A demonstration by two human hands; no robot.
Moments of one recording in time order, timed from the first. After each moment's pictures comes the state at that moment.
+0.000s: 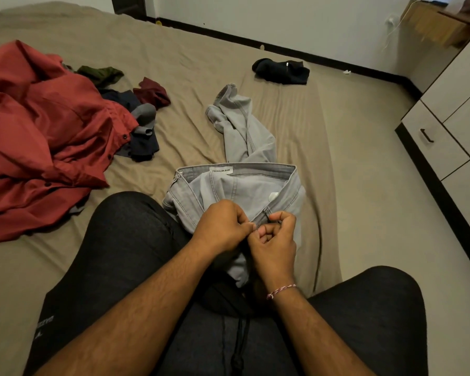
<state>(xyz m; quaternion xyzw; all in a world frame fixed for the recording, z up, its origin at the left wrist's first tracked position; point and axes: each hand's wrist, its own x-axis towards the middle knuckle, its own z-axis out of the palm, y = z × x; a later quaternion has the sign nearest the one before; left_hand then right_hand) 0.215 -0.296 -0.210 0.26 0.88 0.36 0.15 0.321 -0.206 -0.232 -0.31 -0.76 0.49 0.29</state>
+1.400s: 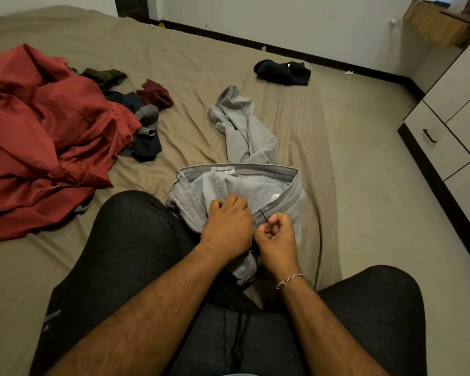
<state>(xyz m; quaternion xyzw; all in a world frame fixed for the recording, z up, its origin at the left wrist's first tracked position) 0.228 -0.285 -0.219 0.41 0.91 0.08 -0.05 0.314 -0.183 -0.250 -0.31 -0.72 0.58 0.21</state>
